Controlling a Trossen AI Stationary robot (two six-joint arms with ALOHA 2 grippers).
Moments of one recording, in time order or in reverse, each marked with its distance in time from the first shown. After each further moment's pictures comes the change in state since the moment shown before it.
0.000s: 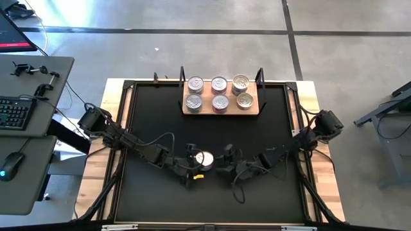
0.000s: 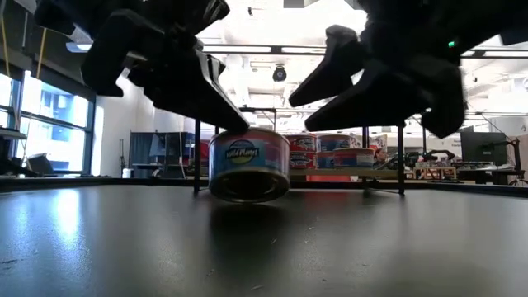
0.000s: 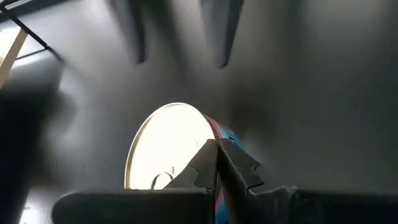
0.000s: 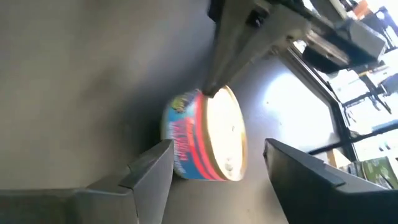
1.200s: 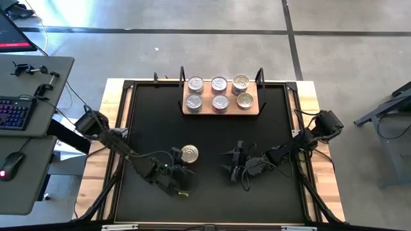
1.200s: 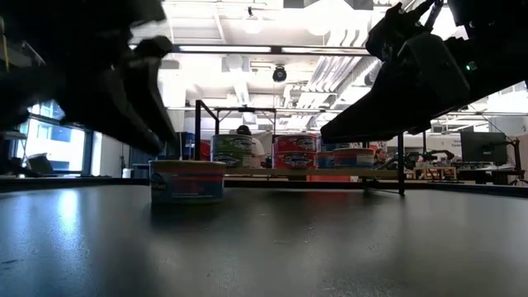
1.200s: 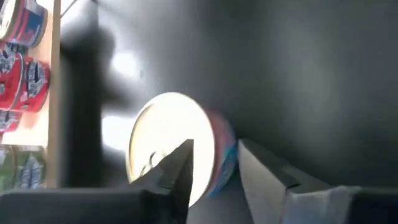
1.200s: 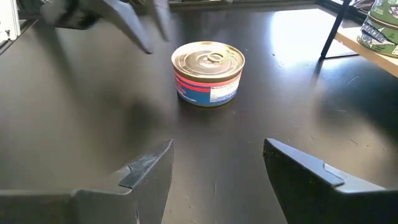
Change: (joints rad) left arm -0.191 -0.001 0.097 -0.566 -0.328 -0.124; right arm 0.002 0.000 -0.236 0.337 0.068 0.718
